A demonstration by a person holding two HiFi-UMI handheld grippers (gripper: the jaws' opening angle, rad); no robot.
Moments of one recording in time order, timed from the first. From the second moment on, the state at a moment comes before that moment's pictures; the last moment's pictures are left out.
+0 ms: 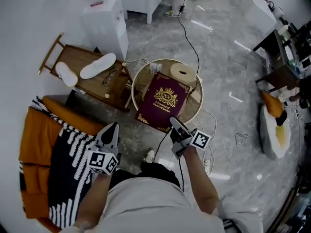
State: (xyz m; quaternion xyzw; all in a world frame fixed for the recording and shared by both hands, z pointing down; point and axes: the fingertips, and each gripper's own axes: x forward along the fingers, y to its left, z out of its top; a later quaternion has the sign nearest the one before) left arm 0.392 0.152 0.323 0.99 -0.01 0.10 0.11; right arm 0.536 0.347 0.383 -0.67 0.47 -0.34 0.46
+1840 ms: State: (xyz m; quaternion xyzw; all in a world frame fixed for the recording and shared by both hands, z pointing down) left arm 0.527 0.156 0.435 0.95 0.19 0.18 0.16; right arm 0.559 0.391 0.457 -0.77 0.29 -0.32 0.46
